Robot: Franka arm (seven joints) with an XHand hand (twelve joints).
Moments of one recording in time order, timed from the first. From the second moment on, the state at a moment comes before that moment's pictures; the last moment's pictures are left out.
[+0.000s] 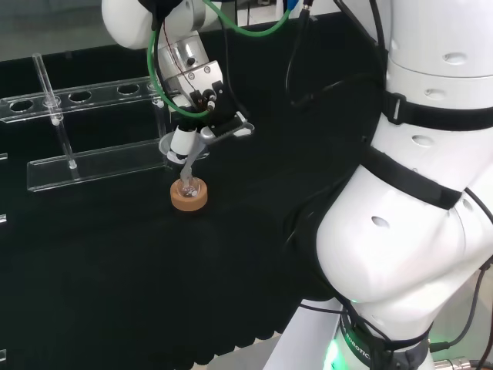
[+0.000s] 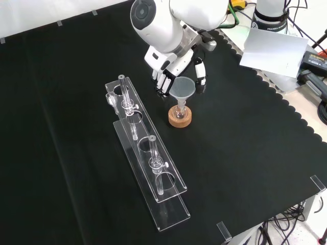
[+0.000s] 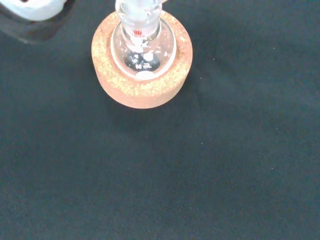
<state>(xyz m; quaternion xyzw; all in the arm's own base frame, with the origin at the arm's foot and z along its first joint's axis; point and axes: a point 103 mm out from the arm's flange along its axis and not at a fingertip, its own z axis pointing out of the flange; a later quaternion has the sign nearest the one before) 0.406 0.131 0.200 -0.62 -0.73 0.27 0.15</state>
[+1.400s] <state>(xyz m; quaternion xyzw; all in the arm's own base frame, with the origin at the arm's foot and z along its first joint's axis) 0.407 0.130 0.197 -0.59 -0.75 0.25 0.16</state>
